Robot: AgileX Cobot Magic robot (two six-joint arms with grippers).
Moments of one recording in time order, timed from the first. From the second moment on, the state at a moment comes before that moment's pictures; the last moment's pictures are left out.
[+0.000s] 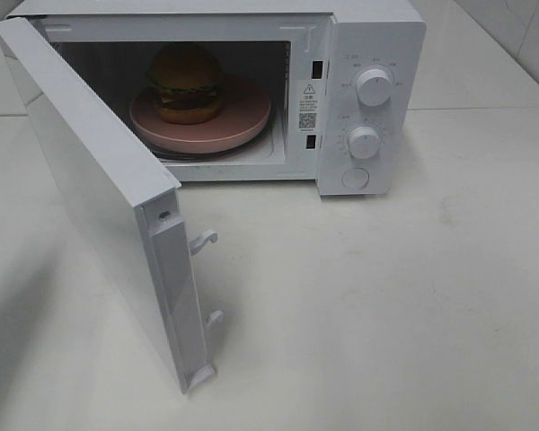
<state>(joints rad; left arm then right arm) -0.14 1.18 -0.35 -0.04 -0.45 0.09 0.15 0.00 -0.50 -0.14 1.01 0.13</state>
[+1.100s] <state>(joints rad) -0.41 1.63 -0.46 0.05 -0.82 0.01 0.15 0.00 -0.50 -0.13 1.01 0.13</state>
